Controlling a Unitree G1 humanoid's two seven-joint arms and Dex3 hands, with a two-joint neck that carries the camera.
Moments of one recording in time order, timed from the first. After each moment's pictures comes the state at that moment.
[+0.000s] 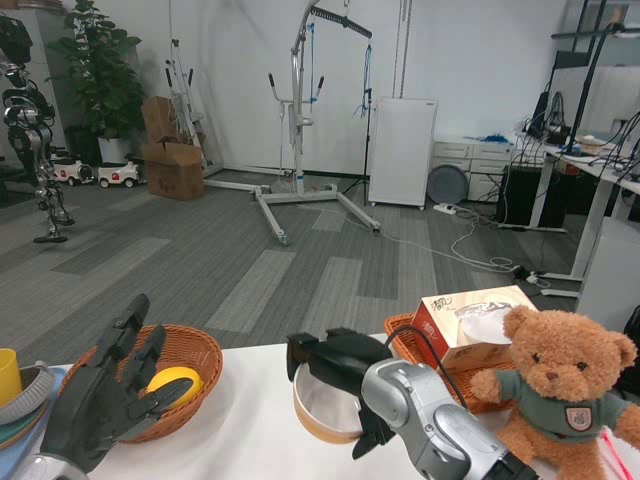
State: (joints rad) left arm -0.51 0.26 -0.18 0.53 -0.53 -0.48 -0.23; right arm -0.60 -0.48 0.37 0.14 -0.74 0.16 0.35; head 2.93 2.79
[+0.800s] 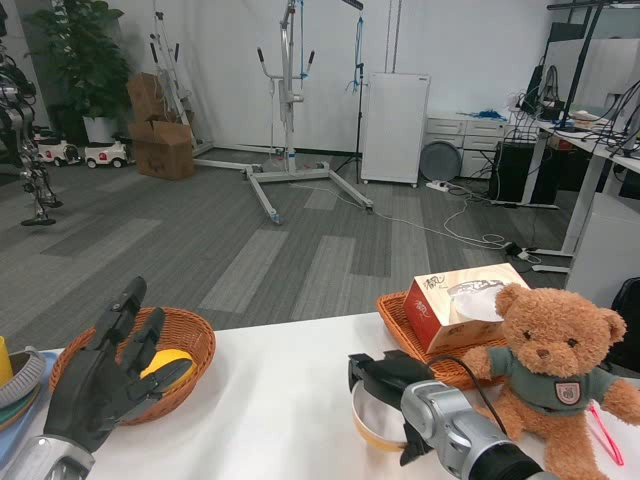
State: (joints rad) left arm -0.51 0.26 -0.18 0.52 -0.54 -0.48 -0.23; right arm -0.62 -0.42 0.29 0.74 -0.85 -0.05 0.05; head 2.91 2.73
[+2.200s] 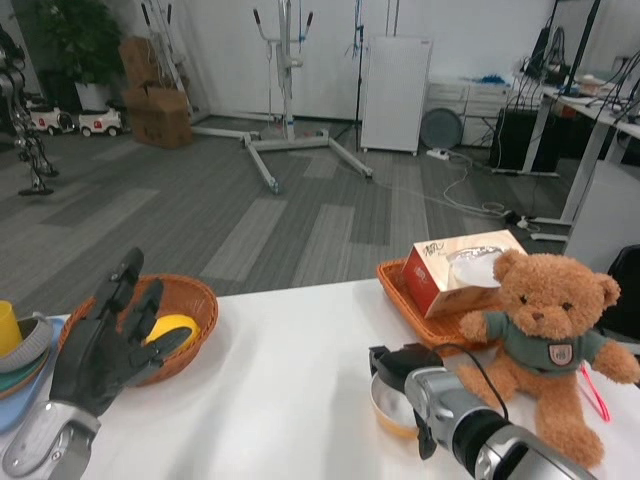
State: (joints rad) left arm -0.50 0.25 -0.18 0.53 -0.54 -0.48 -0.23; right arm -0.68 -0.38 0.41 1.01 -0.82 0.07 0.00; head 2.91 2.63
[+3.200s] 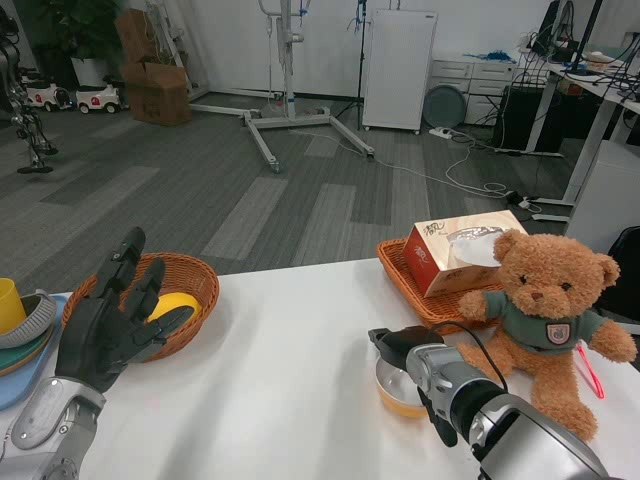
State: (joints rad) left arm -0.50 0.25 -0.19 0.54 -0.54 -0.48 -0.23; right arm -0.71 -0.38 0.41 1.08 -0.82 0.00 0.05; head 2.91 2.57
